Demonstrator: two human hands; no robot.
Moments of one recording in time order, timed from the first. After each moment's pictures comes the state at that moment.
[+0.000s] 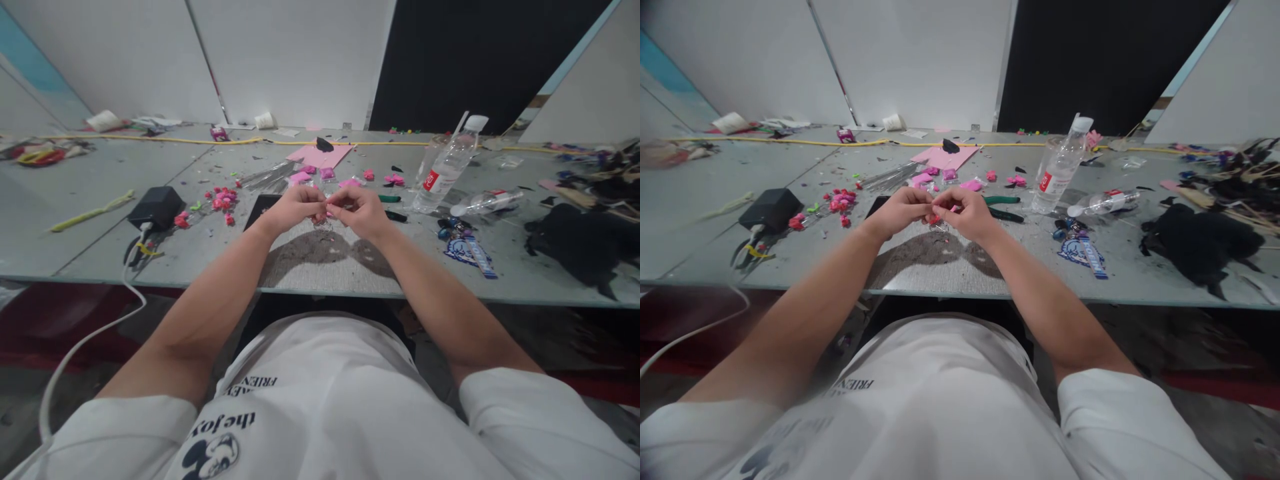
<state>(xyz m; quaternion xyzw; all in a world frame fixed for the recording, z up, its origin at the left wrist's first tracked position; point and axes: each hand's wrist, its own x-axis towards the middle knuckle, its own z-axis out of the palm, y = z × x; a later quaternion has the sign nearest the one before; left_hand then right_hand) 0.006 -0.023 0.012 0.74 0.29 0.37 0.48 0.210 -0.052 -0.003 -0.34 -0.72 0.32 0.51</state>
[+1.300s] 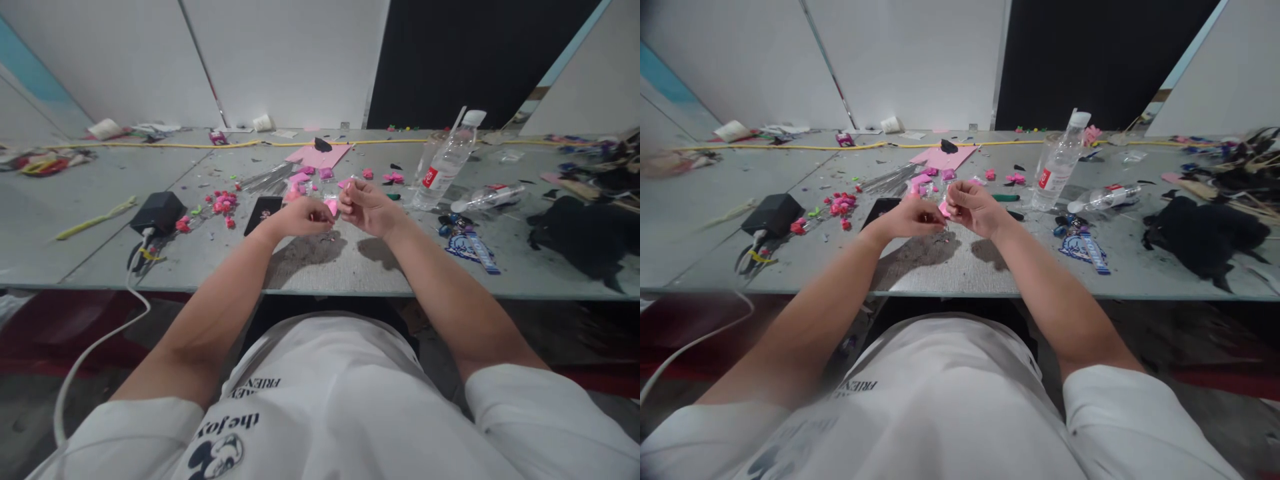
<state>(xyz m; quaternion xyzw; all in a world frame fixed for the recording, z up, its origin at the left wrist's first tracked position) 0.005 -0.012 0.004 0.86 0.25 0.27 0.35 0.226 -0.048 0.015 -0.26 -0.58 0.61 0.47</state>
